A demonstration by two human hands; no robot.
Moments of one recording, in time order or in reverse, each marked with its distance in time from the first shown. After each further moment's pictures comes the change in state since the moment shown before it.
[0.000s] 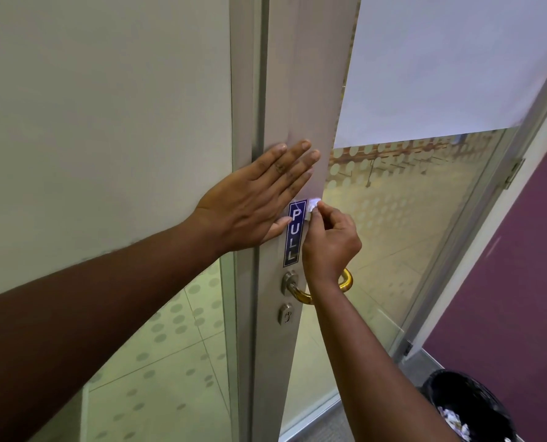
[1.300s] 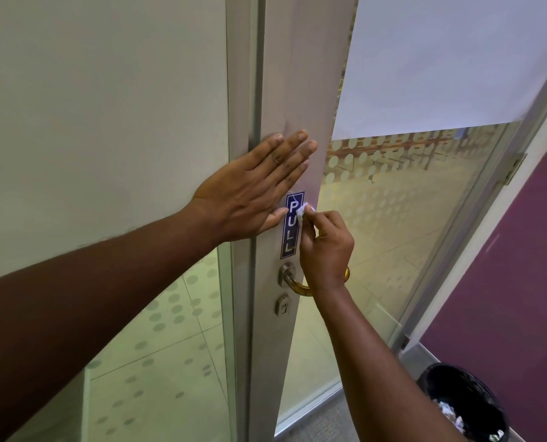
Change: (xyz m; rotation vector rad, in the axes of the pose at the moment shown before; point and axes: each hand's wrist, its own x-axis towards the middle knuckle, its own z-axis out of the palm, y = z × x) left_hand -0.001 0.000 -0.003 -0.003 -0.015 0.002; right_hand -0.006 0.022 -0.021 -0.179 -0.247 -0.358
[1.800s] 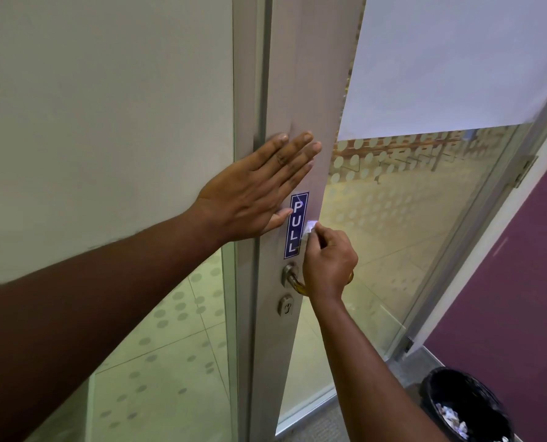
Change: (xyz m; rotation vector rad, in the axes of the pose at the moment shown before) left_hand 0.000 0.001 -0.001 0.003 -0.012 -0.014; right_hand -0.018 -0.001 0.004 -0.001 0.028 0.350
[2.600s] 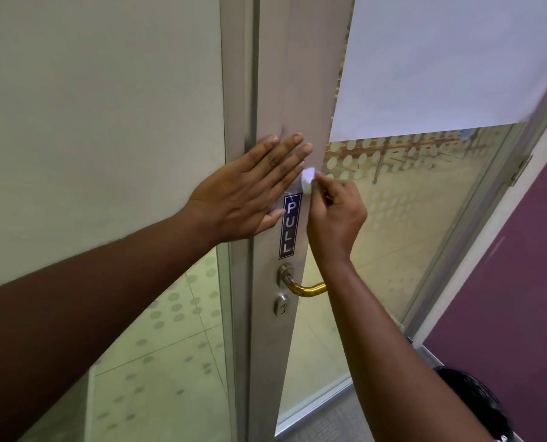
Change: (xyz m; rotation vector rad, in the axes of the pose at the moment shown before) left_hand 0.000 -0.001 -0.001 0.023 -0.006 0.009; right_hand 0.050 -0.049 -0.017 0.123 0.042 -0.304
